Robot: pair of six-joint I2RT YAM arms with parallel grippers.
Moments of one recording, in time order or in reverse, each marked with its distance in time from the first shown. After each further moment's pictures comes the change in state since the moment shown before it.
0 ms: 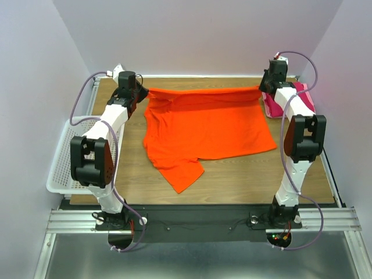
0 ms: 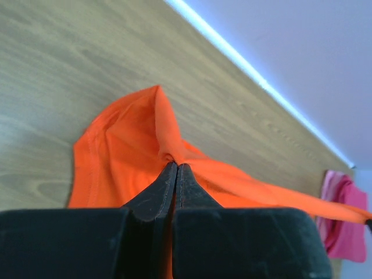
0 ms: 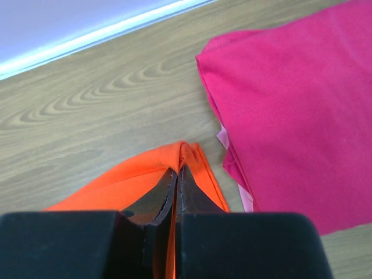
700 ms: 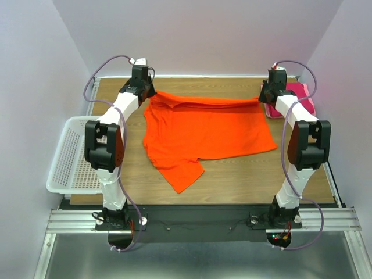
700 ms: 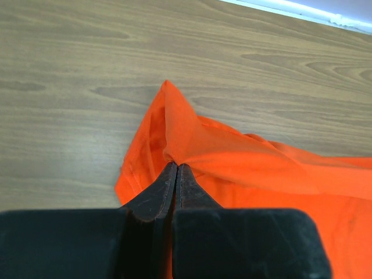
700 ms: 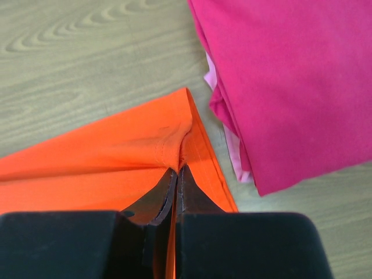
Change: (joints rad) left arm -0.052 0.248 0.284 -0.144 -0.024 0.463; right arm 0.009 -0.135 -0.217 -0.012 -0.008 -0.032
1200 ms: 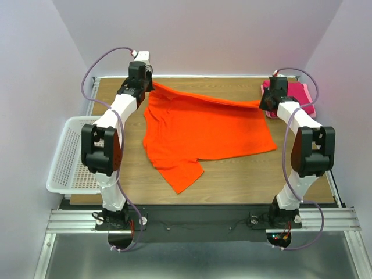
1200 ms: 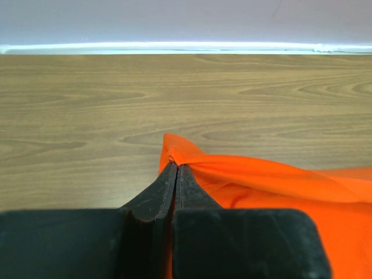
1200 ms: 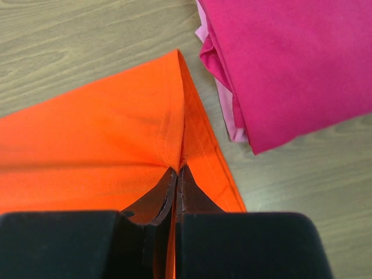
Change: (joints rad) left arm -0.001 -0.087 -0.065 0.161 -0.008 0.217; right arm 0.000 -0.120 -0.153 -0.003 -0.007 0.019
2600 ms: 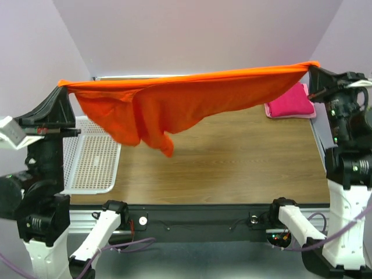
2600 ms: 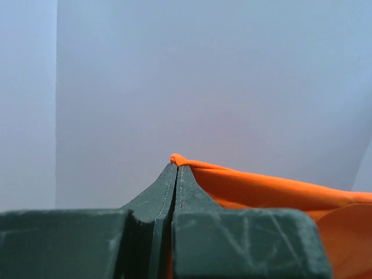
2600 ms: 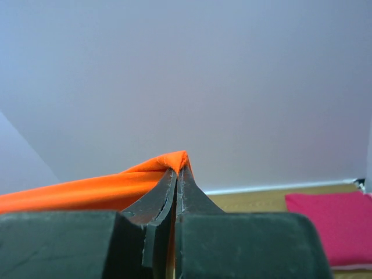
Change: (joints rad) left arm 0.027 -1.212 -0.082 -0.138 0.015 -0.038; right arm -0.060 -0.903 0.141 -0.012 -0.289 0.134
